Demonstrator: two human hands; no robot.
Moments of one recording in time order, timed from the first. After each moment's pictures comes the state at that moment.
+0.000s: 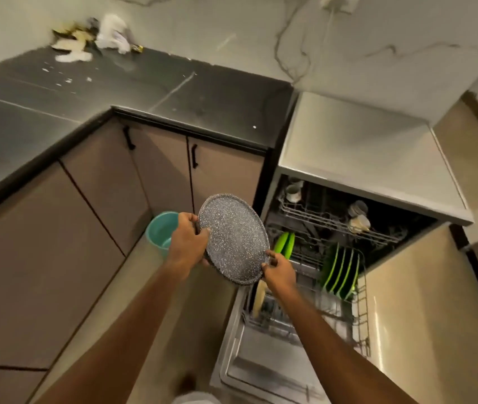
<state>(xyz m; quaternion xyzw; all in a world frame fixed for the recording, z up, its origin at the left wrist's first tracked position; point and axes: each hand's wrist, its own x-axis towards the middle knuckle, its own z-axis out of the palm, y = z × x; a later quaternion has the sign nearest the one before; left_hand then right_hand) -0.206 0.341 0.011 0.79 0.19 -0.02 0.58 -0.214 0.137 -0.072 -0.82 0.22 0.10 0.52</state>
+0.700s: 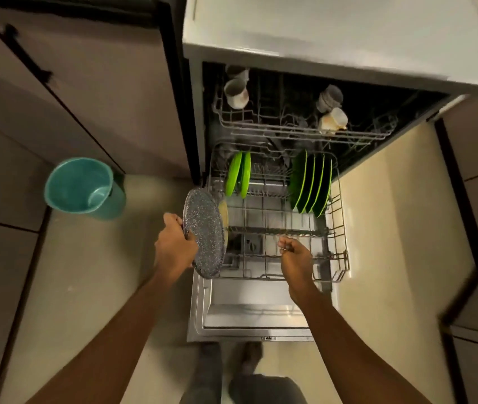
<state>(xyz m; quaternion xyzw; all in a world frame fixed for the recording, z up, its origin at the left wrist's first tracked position) -0.131 0.217 -0.237 0.90 0.13 -0.19 0.37 -0.213 -0.005 -0.256 -0.70 0.48 0.05 0.52</state>
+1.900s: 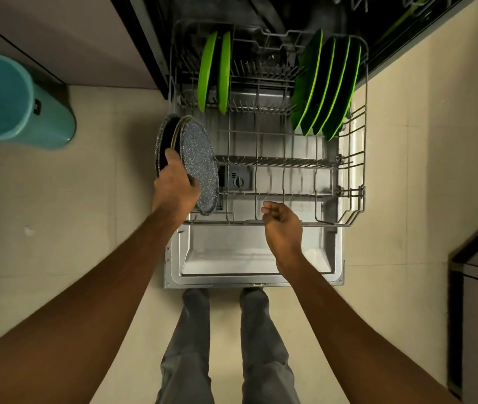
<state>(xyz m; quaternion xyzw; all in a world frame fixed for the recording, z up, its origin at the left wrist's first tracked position) -0.139 0.127 -0.397 0.93 0.06 -0.20 0.30 -0.254 -0.039 -0.390 -0.66 0.50 0.11 0.55</state>
